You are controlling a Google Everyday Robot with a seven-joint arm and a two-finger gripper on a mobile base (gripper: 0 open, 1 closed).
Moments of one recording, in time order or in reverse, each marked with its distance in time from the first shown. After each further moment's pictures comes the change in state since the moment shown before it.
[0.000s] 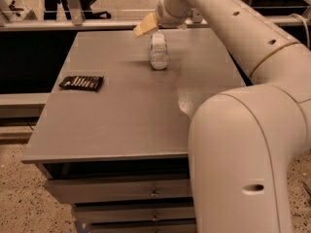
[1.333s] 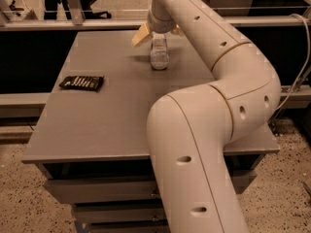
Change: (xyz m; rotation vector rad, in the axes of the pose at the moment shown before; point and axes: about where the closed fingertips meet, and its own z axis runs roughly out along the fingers) arm 0.012 -0.001 0.045 0.126 0.193 0.028
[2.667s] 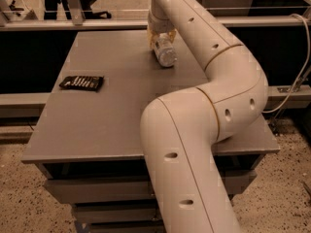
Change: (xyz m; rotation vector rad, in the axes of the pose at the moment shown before) arm 0.003 -0.007 0.005 0.040 0.049 0.047
